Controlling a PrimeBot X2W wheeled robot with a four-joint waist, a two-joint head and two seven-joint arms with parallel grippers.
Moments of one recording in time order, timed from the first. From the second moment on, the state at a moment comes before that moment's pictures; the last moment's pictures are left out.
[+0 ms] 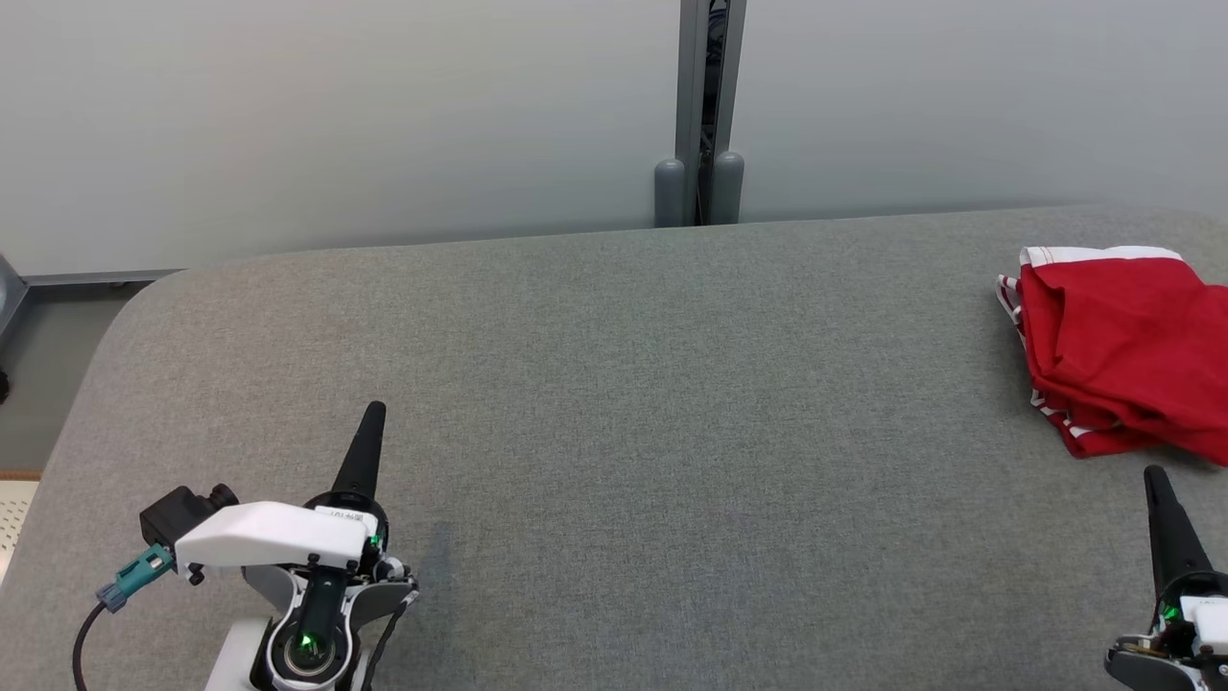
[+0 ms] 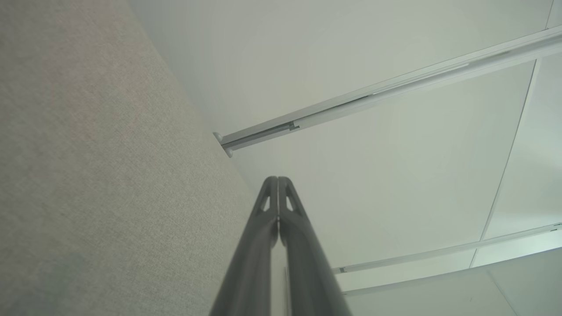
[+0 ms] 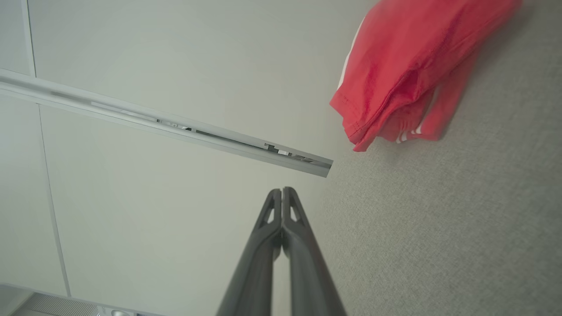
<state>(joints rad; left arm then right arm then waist) -0.24 0.05 -0.12 0.39 -1.39 -0.08 0.02 -0.01 -0.09 -0.18 0.18 1.40 0.13 0.01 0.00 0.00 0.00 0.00</state>
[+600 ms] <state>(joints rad) -0.29 0.05 -0.11 0.43 -1.54 -0.11 0.05 -0.03 -0.09 -0.22 0.19 1.54 0.13 0.06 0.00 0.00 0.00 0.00</state>
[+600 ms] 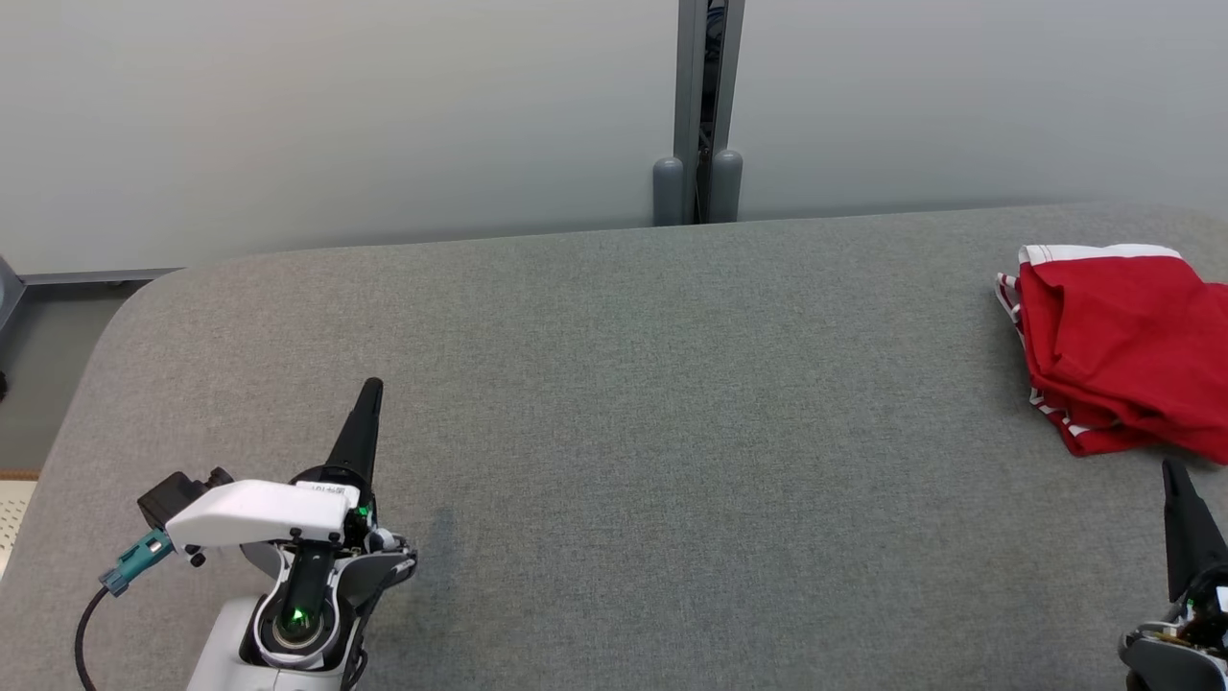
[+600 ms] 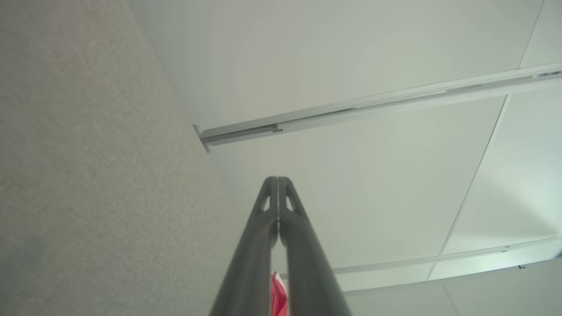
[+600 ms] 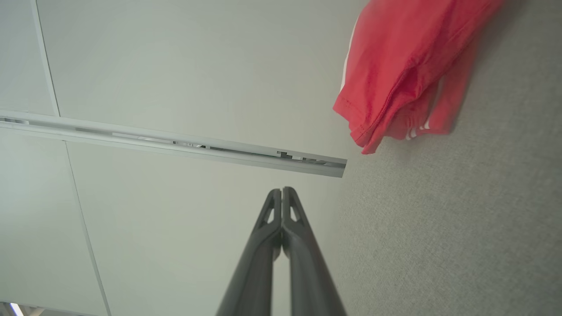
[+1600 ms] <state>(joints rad) -0.34 0.05 -0.10 0.47 -1.66 -0.13 0.07 -0.05 -0.09 -0.26 0.20 1.65 0.13 0.10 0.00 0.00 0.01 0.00</state>
